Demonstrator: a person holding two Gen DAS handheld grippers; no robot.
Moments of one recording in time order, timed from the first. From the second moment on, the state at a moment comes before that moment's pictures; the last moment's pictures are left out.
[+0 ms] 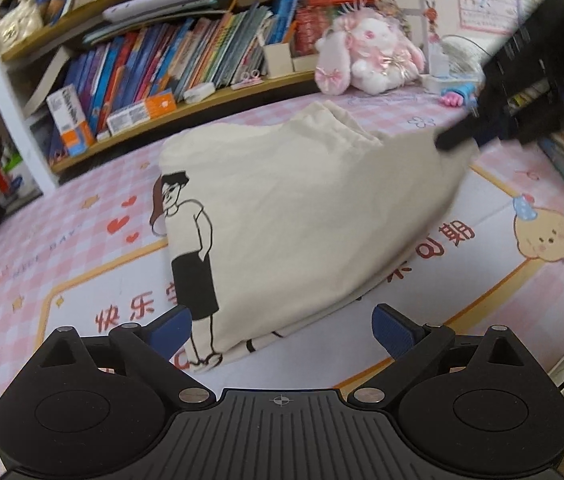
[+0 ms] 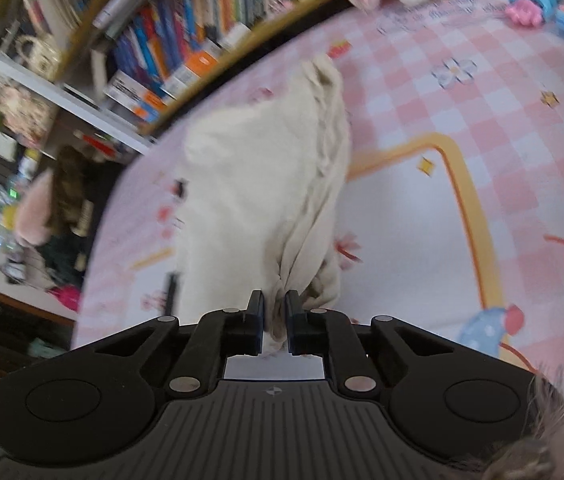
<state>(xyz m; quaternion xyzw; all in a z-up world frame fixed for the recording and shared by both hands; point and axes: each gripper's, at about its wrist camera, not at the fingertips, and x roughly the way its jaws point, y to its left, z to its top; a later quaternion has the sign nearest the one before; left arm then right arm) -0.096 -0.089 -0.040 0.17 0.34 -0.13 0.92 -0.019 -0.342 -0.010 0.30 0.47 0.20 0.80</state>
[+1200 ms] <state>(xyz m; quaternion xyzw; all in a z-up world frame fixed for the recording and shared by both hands) -0.052 -0.131 -0.039 0.28 0.30 -0.12 0.91 -0.084 -0.268 -0.016 -0.31 0.32 0.29 0.85</state>
